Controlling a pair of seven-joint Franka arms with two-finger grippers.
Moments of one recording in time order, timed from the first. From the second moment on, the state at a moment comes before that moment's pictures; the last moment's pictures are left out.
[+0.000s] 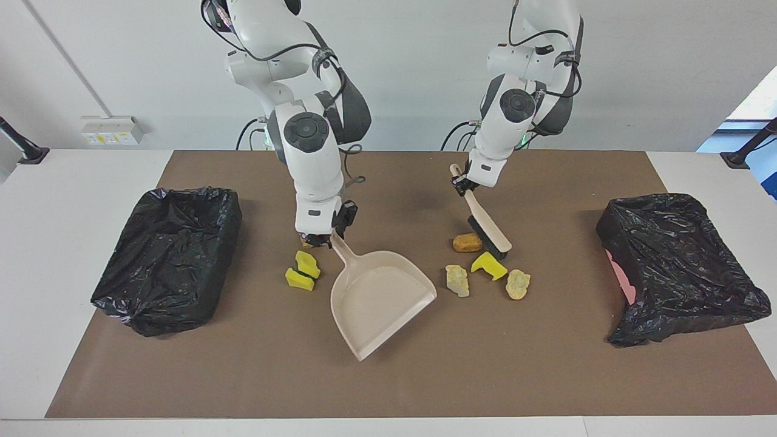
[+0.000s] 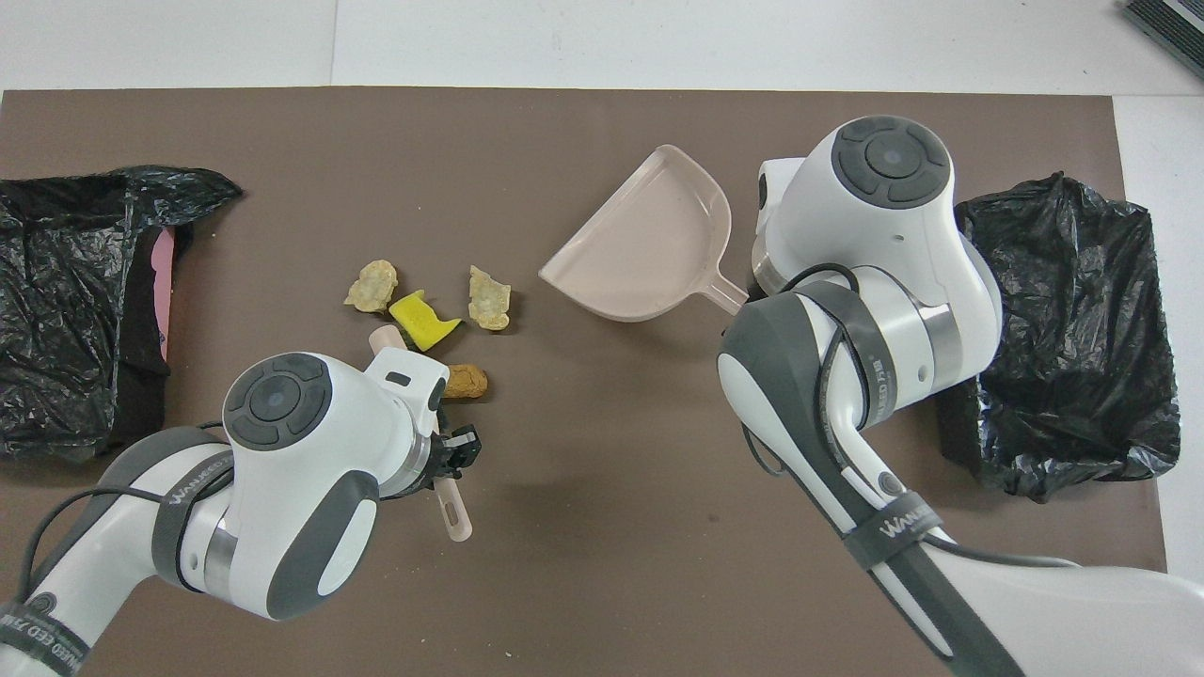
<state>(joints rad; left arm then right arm) -0.49 -0.08 -0.01 -2.25 -0.19 2.01 -0.76 0.27 0.29 0.08 -1.65 0.00 1.83 -0.58</state>
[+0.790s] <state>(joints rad) -0.26 -0.08 0.02 -2.17 -0.01 1.90 -0.29 0.41 0.28 0.09 -1.84 -0.02 2.02 -0.80</state>
